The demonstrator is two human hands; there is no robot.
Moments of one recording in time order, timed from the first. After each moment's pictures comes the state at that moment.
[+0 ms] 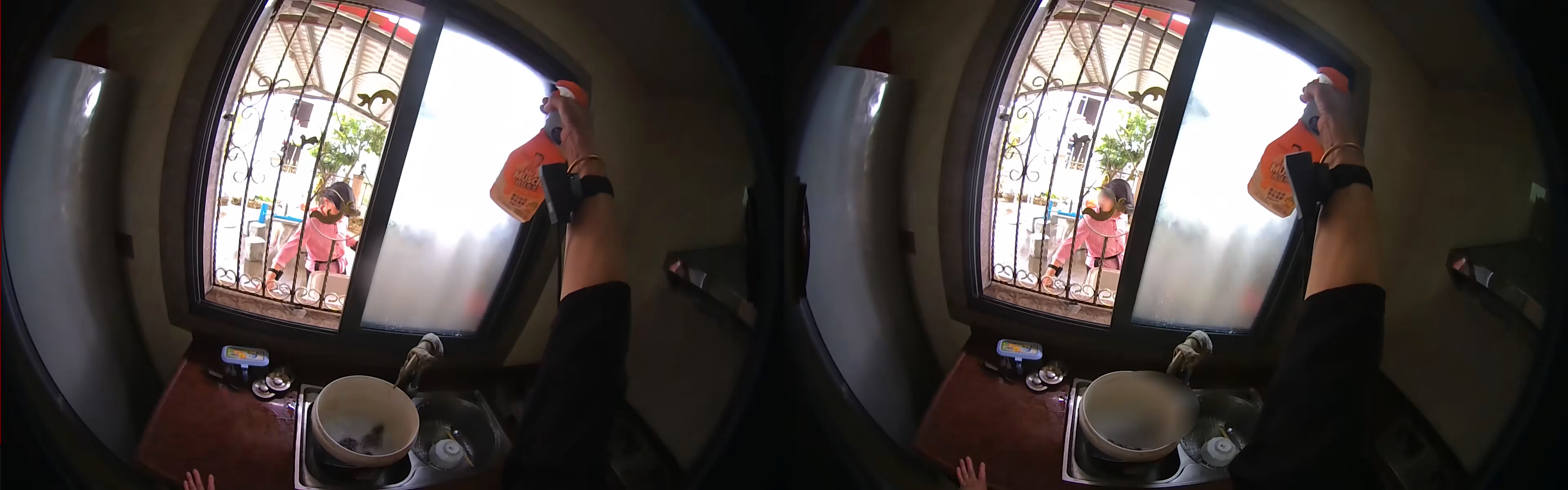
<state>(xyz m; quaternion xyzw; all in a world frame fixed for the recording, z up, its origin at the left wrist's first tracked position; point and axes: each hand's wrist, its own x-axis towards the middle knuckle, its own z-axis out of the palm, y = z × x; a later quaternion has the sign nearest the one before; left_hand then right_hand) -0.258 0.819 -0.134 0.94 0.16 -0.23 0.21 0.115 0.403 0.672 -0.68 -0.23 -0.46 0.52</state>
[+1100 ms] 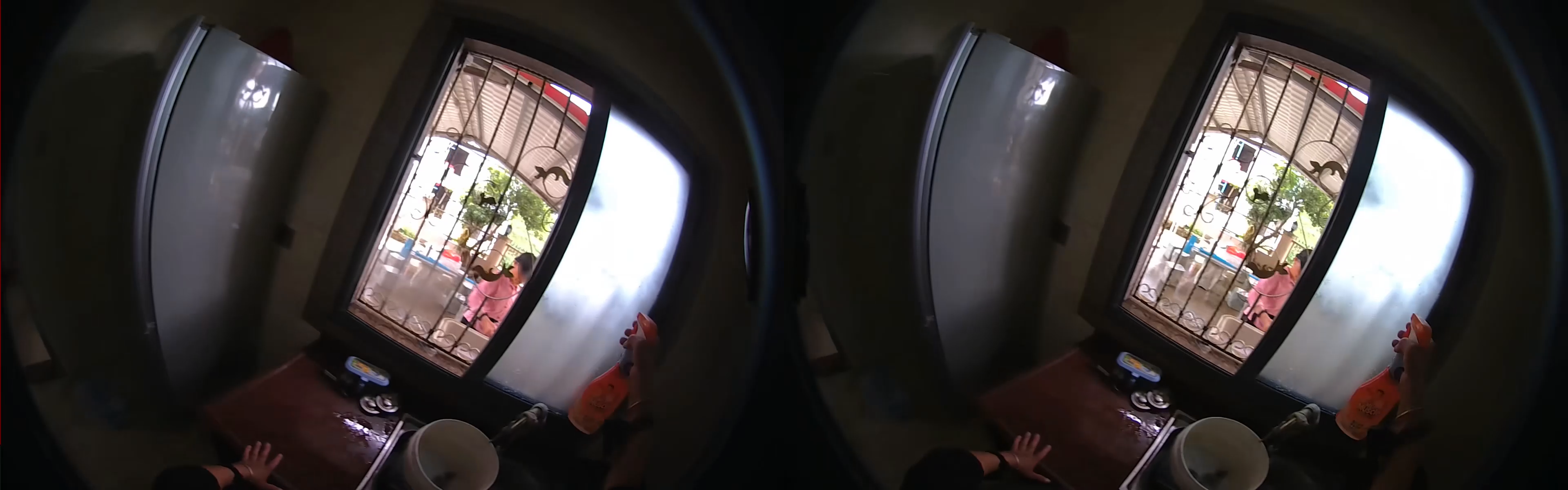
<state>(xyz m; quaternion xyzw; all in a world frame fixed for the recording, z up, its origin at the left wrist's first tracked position) -0.256 0.839 -0.260 0.97 0.08 -0.16 0.15 0.117 0.363 0.405 -0.71 -0.20 -0.28 0.61</state>
